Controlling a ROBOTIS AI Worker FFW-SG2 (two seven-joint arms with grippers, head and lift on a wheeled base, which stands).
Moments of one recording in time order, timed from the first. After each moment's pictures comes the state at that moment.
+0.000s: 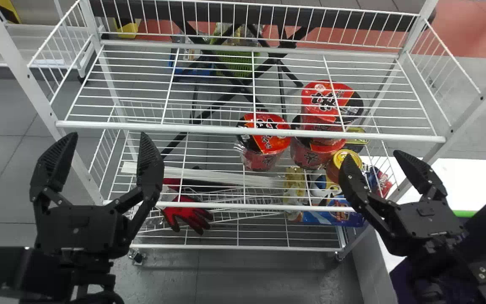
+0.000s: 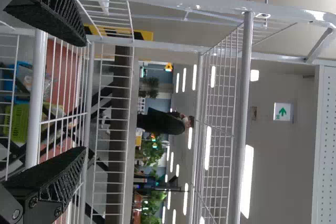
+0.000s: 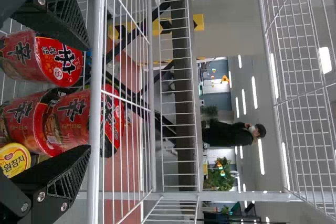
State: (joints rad) left arm 0.66 0.24 -0.25 -2.20 0.01 -0.28 0.33; right arm 0.68 0.00 -0.10 -2.29 -0.11 0.10 0.23
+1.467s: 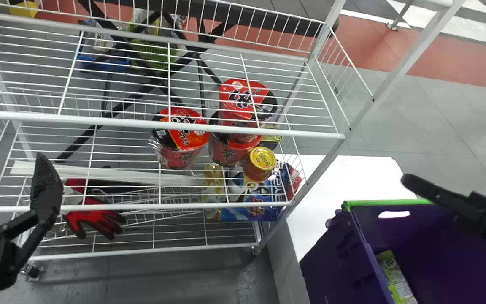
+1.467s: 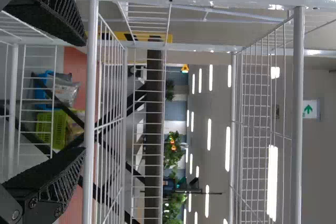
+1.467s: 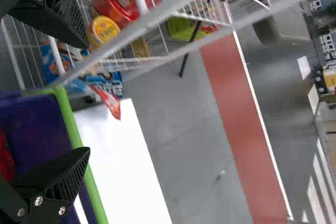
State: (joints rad) left arm 0.66 0.25 -0.25 -2.13 0.00 -0.25 0.35; right arm 0.20 -0.16 -0.91 -2.55 -0.05 1.56 0.78
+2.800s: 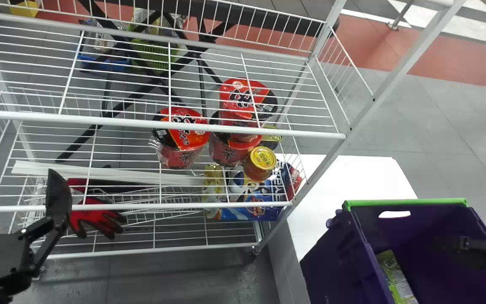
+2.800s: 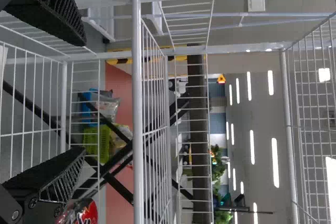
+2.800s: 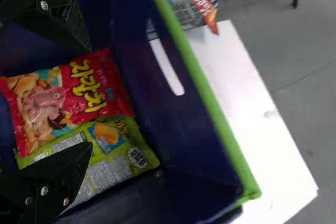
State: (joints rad) left arm 0.64 0.24 -0.29 -2.17 -0.02 -0.03 0.42; right arm 0.17 -0.60 -0.72 -1.59 0.45 1.41 1.35
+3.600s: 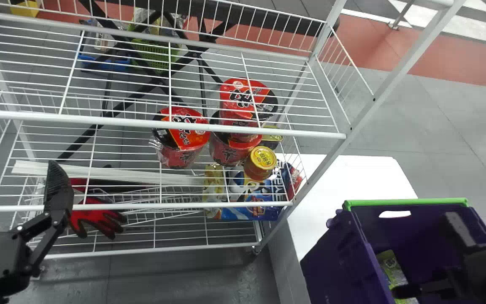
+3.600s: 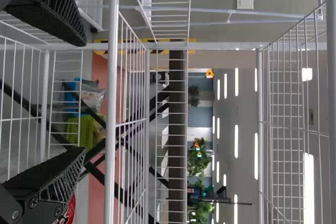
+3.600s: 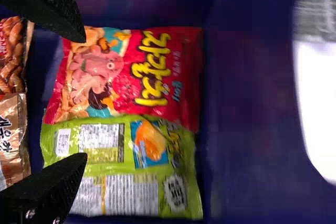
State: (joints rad) left arm 0.67 0.25 -0.29 -2.23 -0.01 -0.06 0.40; right arm 0.17 -0.56 -0.49 -1.26 0.57 0.89 1.35
